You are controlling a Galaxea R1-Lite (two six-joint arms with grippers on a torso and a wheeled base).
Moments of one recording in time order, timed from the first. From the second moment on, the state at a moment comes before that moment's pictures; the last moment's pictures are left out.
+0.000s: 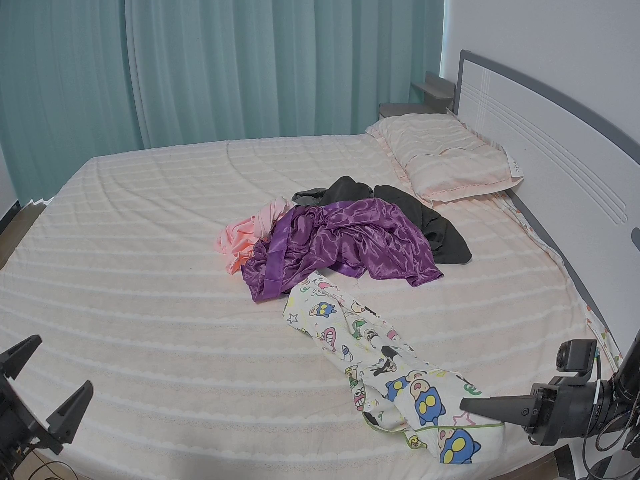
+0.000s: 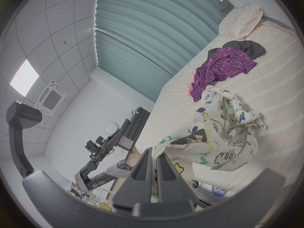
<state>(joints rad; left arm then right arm) -0.06 0.46 -0.21 -0.18 -0.21 0.11 0.73 1.31 -0.04 -1.10 0.35 0.84</state>
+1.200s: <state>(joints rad) -0.80 2.19 -0.46 -1.53 0.15 -0.37 0.73 1.30 -0.59 -0.96 0.24 0.93</state>
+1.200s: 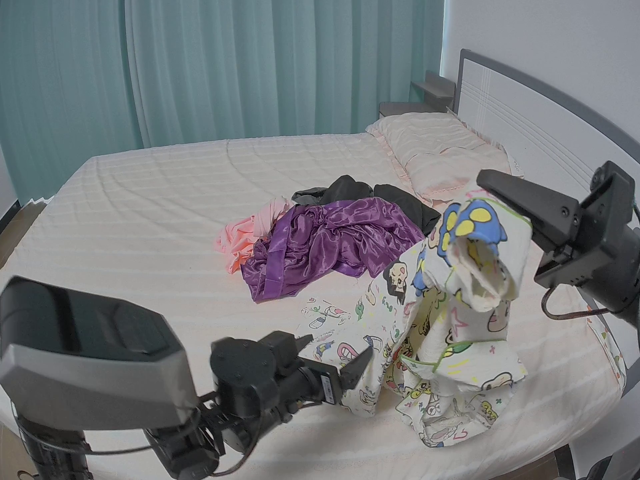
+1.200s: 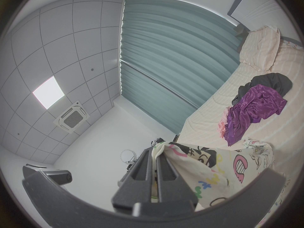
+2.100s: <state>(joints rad) -0.93 2.09 -0.23 -1.55 0.26 -0.42 0.68 1.41 -0.63 -0.95 0.23 0.94</state>
